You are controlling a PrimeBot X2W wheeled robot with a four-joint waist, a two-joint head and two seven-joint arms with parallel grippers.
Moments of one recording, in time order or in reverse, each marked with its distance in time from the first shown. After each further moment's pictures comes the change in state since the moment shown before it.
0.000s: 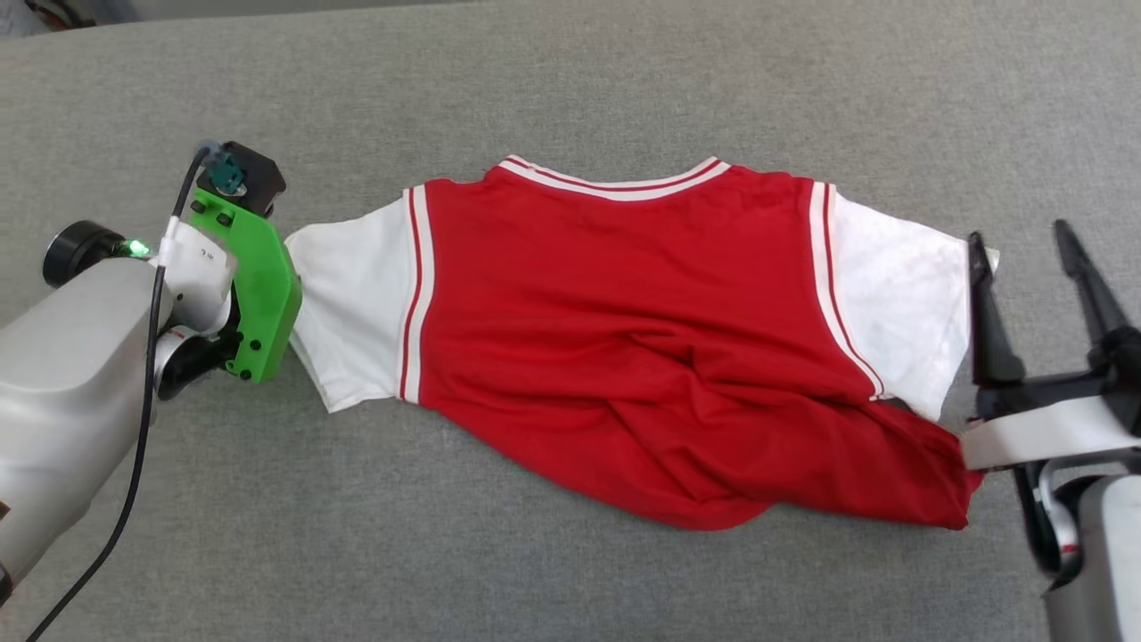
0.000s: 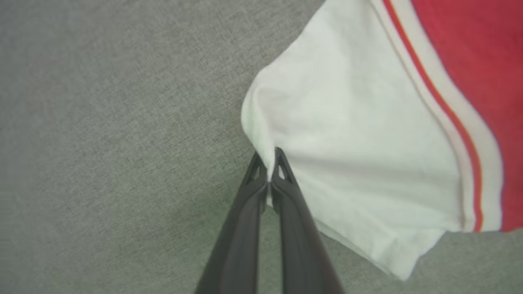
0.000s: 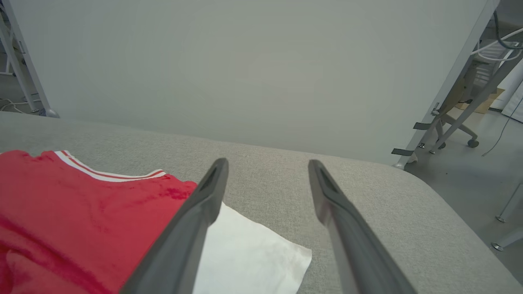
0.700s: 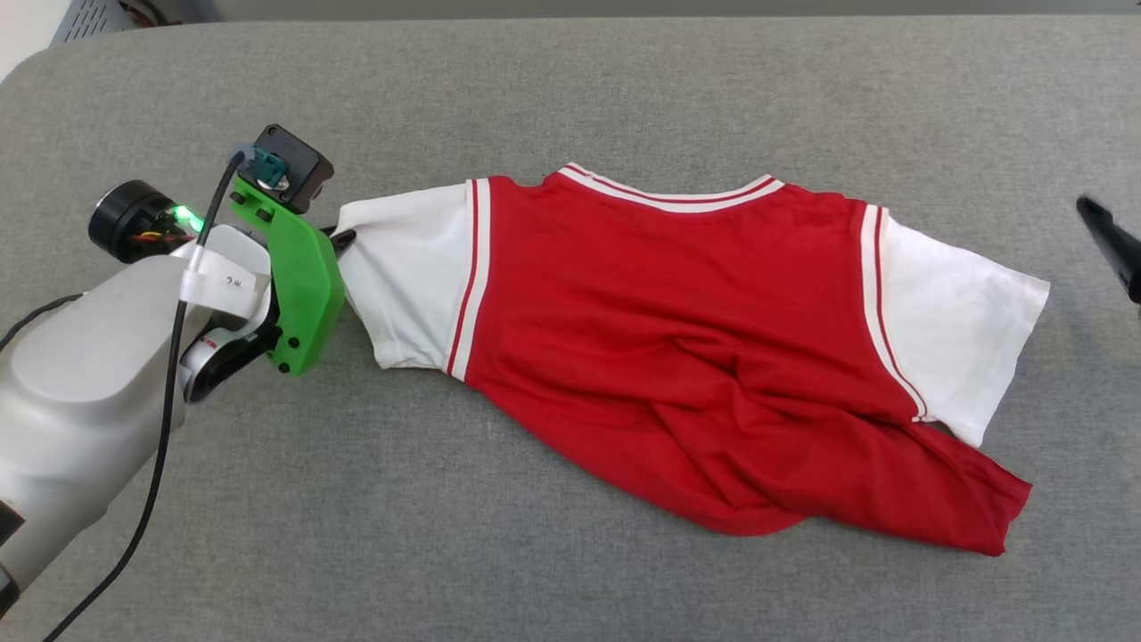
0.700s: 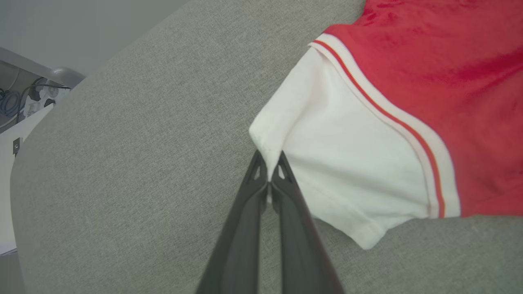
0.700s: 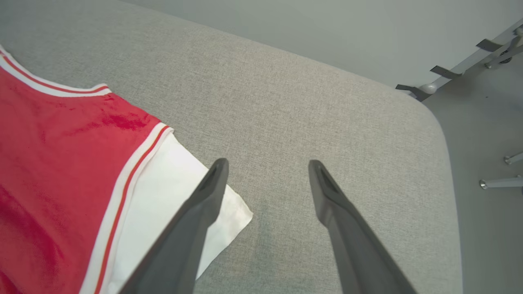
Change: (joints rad) left arm -0.005 0.012 0.002 -0.142 0.100 0.024 -0.181; right arm -0.306 -0.532 0.241 0.110 0.486 0.000 0.788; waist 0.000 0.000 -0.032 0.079
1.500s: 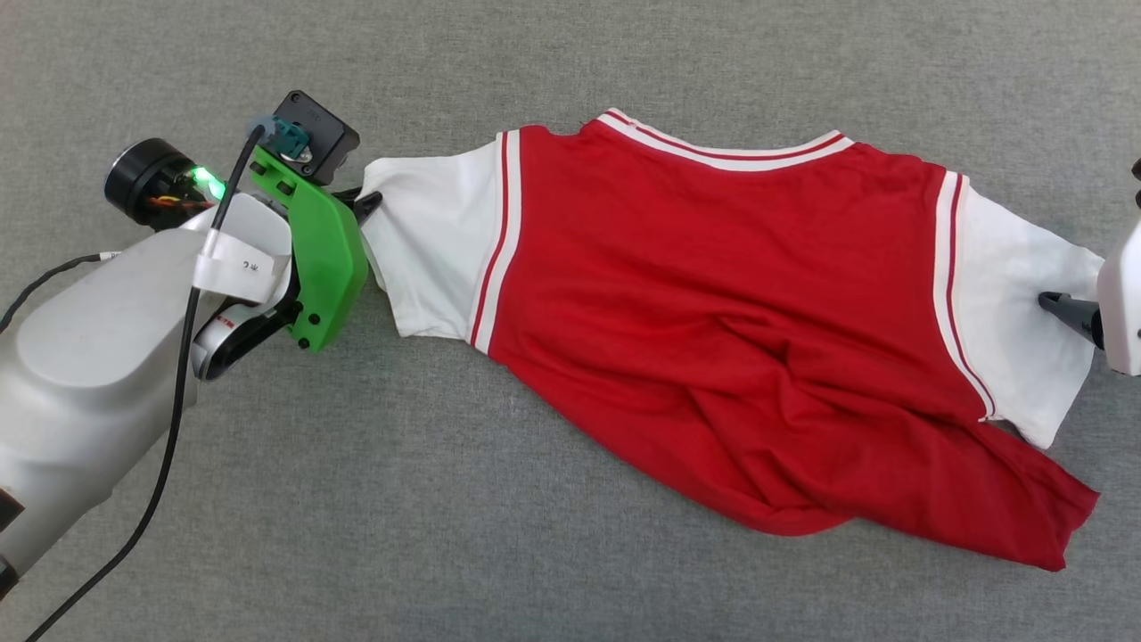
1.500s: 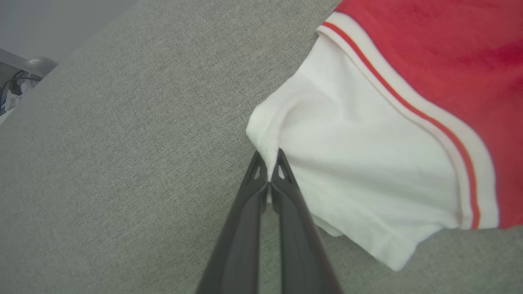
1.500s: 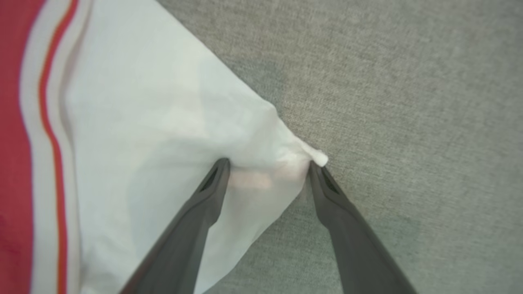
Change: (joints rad) left arm -0.045 0.001 0.003 -0.081 0.031 0.031 -0.007; right arm -0.117 0.012 0.181 0.261 0.147 -0.001 0.358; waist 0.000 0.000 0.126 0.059
